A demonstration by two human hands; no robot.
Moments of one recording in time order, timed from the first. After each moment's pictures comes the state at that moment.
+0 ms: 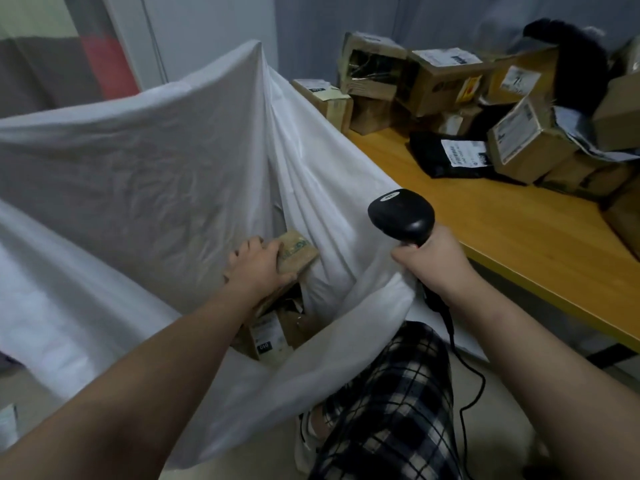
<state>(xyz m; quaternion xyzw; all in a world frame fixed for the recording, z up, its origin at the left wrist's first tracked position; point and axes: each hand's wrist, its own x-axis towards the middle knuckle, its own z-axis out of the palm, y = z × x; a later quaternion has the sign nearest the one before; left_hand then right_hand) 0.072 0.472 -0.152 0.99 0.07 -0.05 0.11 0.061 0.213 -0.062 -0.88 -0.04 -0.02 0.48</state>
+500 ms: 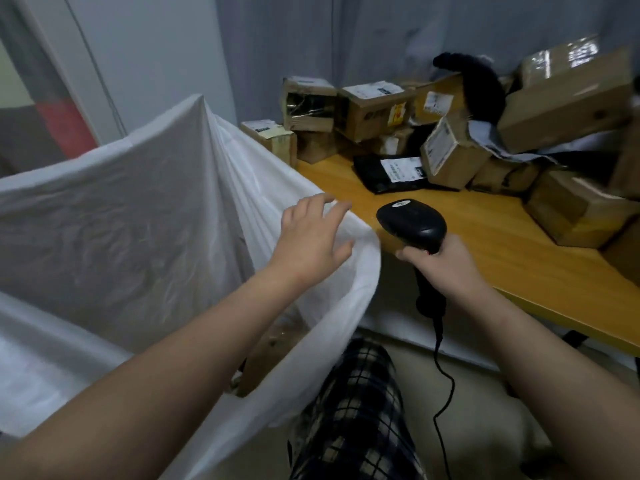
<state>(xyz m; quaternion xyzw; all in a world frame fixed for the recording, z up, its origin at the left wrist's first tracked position) 0.063 0.338 -0.035 0.95 -0.19 0.19 0.14 0.037 0.135 -0.040 -0.87 0.03 -0.08 0.49</state>
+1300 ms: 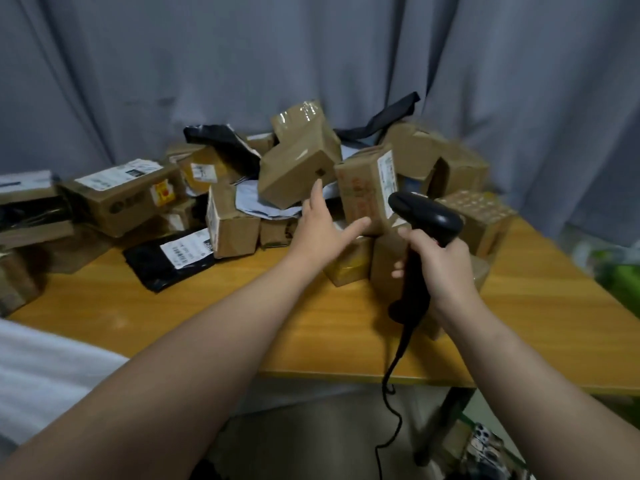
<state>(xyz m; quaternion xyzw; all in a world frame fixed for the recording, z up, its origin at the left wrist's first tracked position) 0.142 -0.014 0.034 0.84 -0.30 -0.01 0.46 -0.002 -0.105 0.038 -0.60 0.24 -0.35 0.67</state>
